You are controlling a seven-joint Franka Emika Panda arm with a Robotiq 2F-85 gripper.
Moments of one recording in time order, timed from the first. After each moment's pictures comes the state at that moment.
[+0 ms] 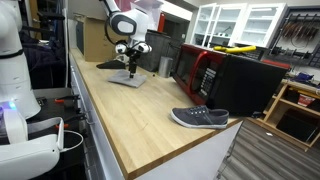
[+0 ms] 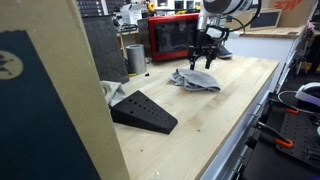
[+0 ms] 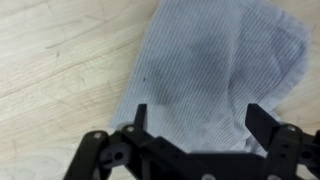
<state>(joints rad) 0.00 0.03 0.02 -2.43 0.26 2.49 0.14</state>
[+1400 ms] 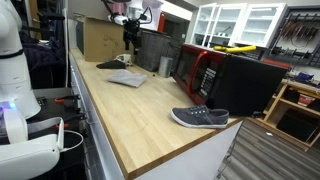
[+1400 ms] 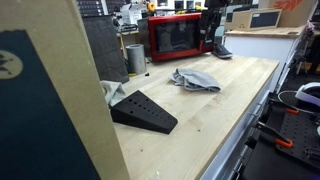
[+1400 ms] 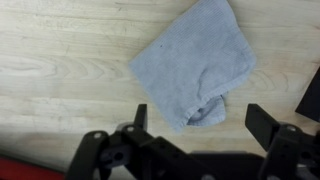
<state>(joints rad) 0.01 -0.29 0.01 -2.42 0.10 2.26 -0.14</state>
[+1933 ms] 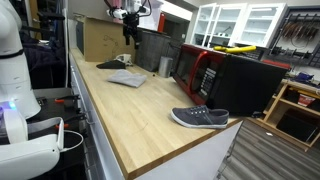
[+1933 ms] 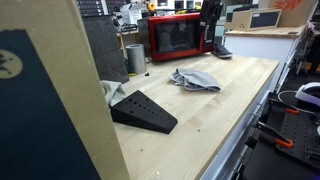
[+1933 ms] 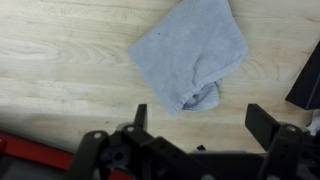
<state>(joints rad) 0.02 -0.34 0.01 -2.42 0.09 2.26 -0.14</state>
